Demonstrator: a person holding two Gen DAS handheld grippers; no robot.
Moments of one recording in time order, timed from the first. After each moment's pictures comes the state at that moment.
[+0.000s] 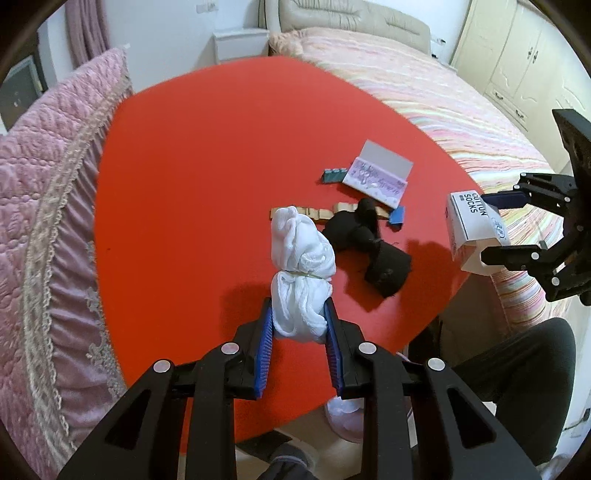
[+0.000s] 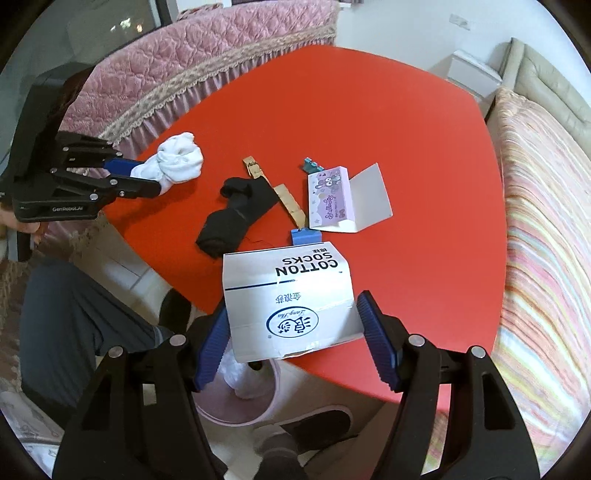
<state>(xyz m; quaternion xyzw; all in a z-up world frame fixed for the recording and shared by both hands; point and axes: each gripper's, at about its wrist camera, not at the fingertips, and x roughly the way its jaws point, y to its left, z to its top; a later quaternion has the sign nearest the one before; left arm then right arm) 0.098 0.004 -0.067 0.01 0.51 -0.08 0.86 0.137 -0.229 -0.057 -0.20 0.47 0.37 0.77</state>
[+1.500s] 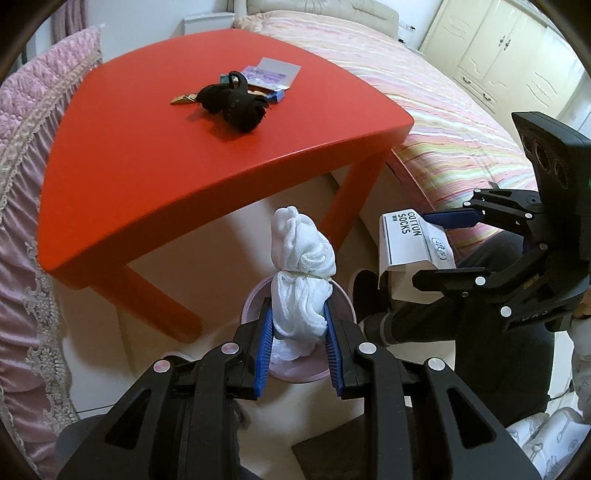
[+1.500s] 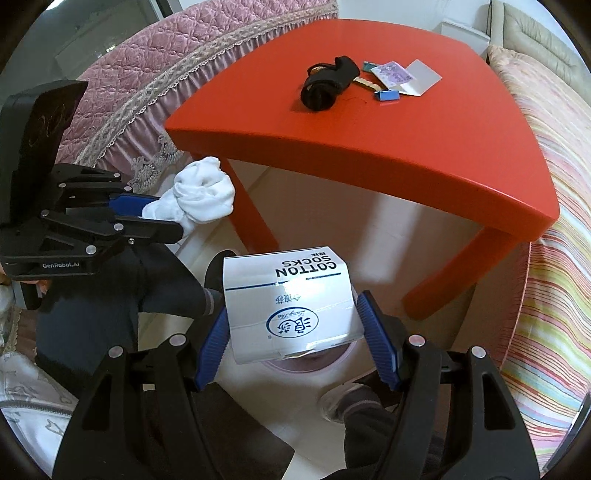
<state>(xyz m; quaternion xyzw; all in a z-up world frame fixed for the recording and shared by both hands) -0.037 -0.074 -0.117 -0.02 0.53 -0.14 0.84 -0.010 -0.263 -0.119 -0.13 0.51 0.38 0.76</state>
